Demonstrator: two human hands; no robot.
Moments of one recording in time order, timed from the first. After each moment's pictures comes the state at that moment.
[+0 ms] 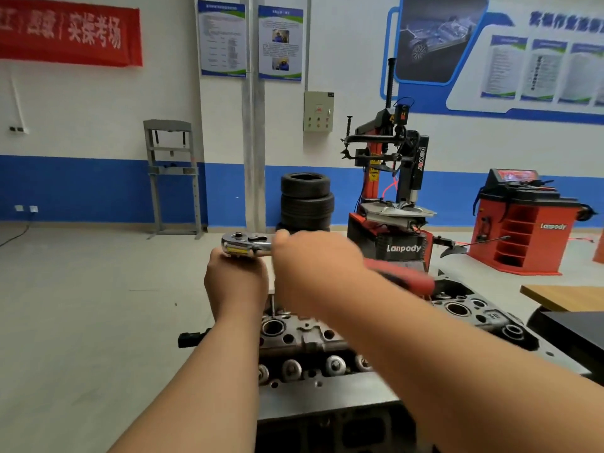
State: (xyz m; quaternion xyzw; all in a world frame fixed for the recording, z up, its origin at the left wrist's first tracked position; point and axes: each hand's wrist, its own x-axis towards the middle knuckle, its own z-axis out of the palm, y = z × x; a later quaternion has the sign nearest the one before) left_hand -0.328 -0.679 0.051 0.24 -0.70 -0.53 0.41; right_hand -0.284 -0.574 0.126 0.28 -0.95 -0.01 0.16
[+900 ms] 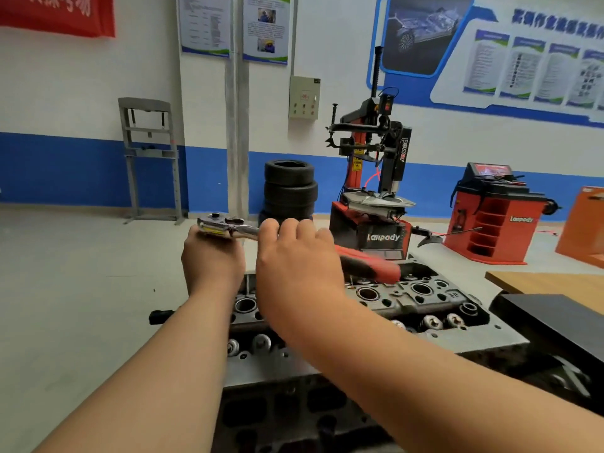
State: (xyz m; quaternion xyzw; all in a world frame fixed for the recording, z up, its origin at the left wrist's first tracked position) left_hand -0.330 -0.678 0.054 0.23 -0.77 -0.43 0.41; right_hand -0.273 -0.563 0.087 0.24 -0.92 -0.09 0.30
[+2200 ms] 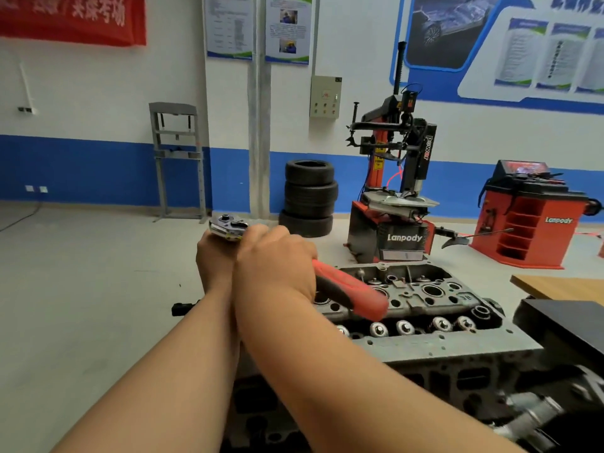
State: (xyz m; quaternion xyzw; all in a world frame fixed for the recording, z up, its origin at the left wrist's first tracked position) left_hand -0.291 -0.635 0.068 -0.01 -0.66 -0.60 0.45; right_hand -0.265 -0.583 0.090 0.24 -0.92 -0.08 0.29
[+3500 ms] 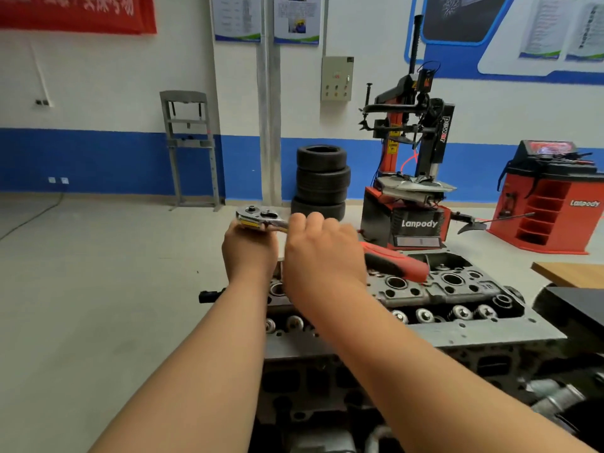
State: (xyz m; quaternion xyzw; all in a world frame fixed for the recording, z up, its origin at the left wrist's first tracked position) left_hand -0.325 -0.681 0.052 0.23 -0.75 -0.48 0.40; right_hand -0.275 -0.567 0.083 0.25 -0.91 -0.02 0.34
